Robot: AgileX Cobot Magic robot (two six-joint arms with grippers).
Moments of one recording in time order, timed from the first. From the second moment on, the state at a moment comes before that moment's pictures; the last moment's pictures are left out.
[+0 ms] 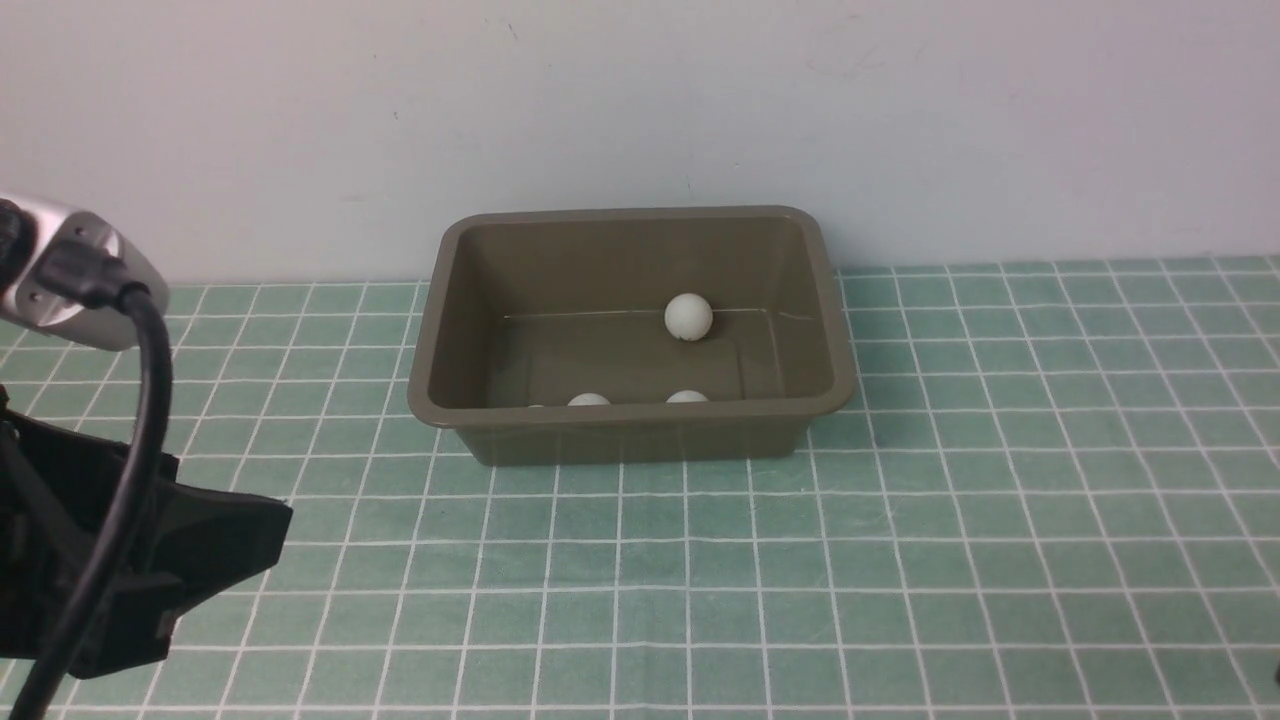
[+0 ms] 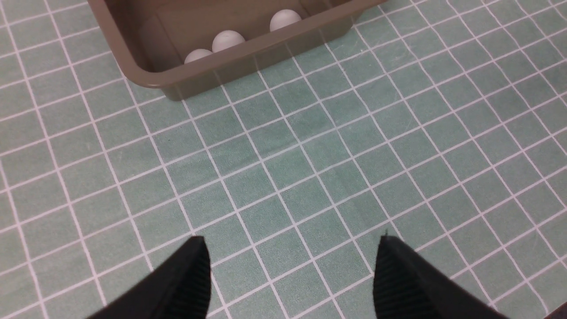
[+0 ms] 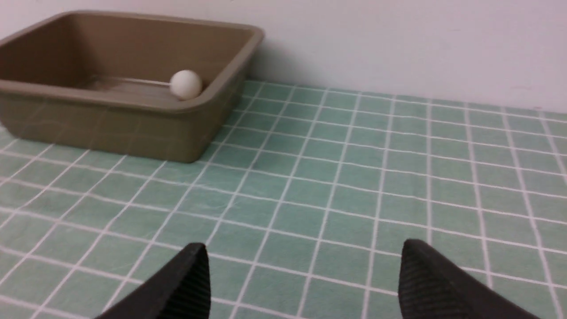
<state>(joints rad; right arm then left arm) 0.12 0.04 -0.10 0.00 0.44 -0.04 -0.36 0.79 -0.96 -0.22 1.02 0.08</state>
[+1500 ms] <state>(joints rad) 0.08 -0.01 0.01 0.03 0.46 -0.04 -0.36 0.79 -0.96 -0.26 1.06 0.08</state>
